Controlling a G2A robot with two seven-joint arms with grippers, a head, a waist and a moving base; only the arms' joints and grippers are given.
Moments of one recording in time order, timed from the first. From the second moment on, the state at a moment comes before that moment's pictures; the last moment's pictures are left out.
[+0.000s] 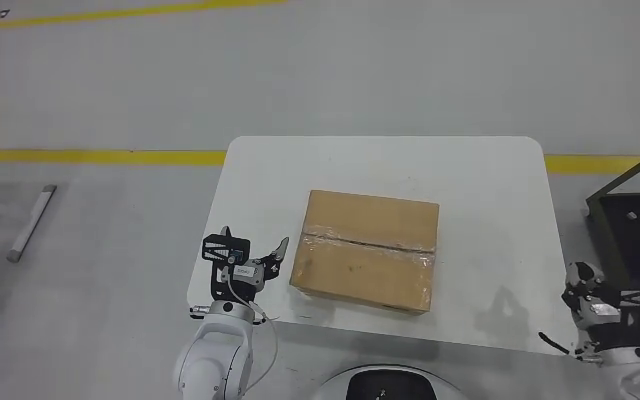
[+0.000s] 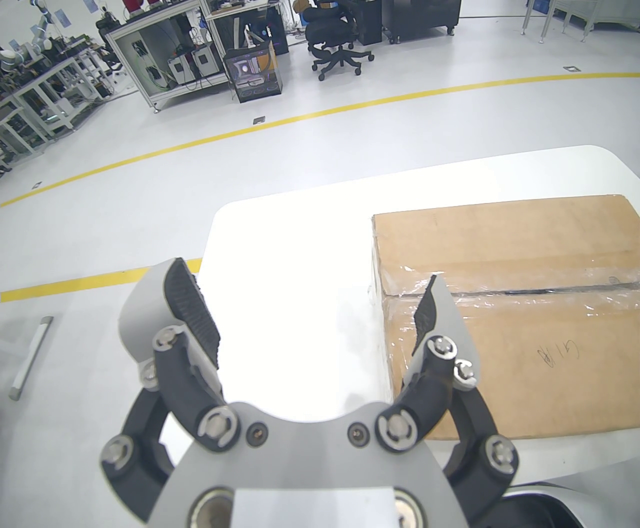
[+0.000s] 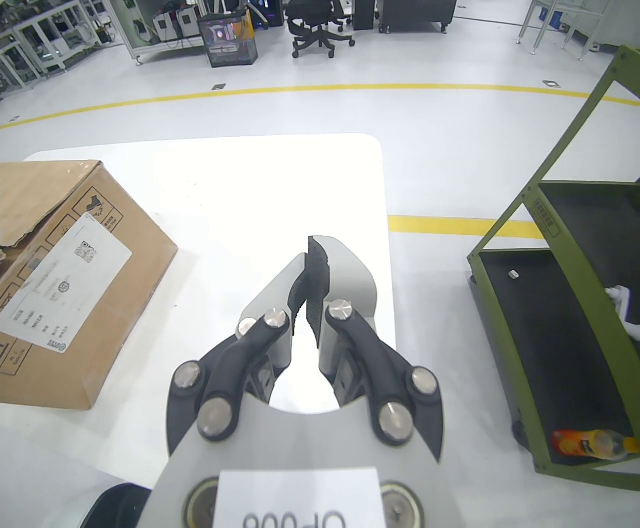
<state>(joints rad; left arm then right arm) 1.58 -1.35 -1.49 -2.14 1.56 -0.08 -0.36 -2.04 -1.17 1.81 -1.95 -1.01 -0.02 -0.16</state>
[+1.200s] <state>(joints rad) 1.46 -1.36 -1.22 -2.26 1.63 -0.23 -0.43 -2.08 -1.17 1.81 -2.02 -1.09 -0.02 -0.18</state>
